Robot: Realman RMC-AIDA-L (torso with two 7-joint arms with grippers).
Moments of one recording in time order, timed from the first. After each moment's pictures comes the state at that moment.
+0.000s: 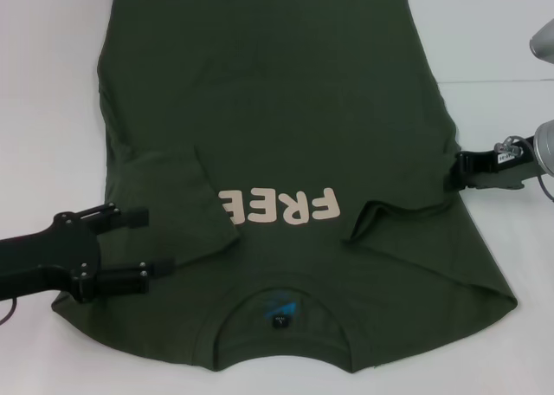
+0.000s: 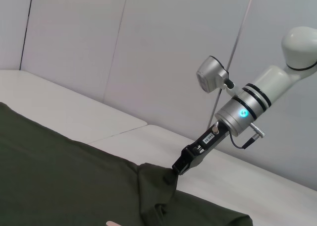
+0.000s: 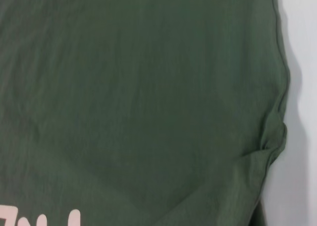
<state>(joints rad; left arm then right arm) -0.46 -2.11 0.39 0.83 2.15 1.84 -1.40 0.84 1.95 -0.85 -0.52 -2.55 -1.03 2.70</state>
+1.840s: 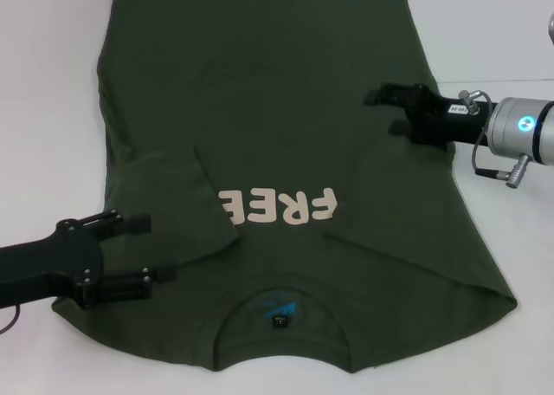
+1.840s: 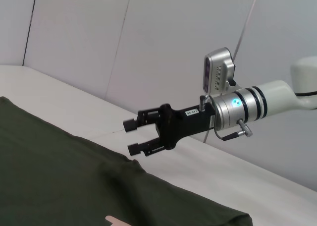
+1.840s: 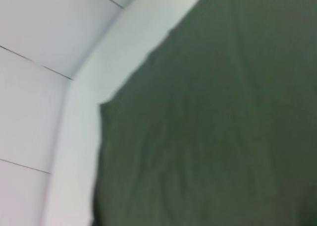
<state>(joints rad) -0.45 -2.12 0.39 0.82 2.15 1.83 -1.40 0.78 2.02 -0.83 -0.40 -1.85 -0.87 2.46</state>
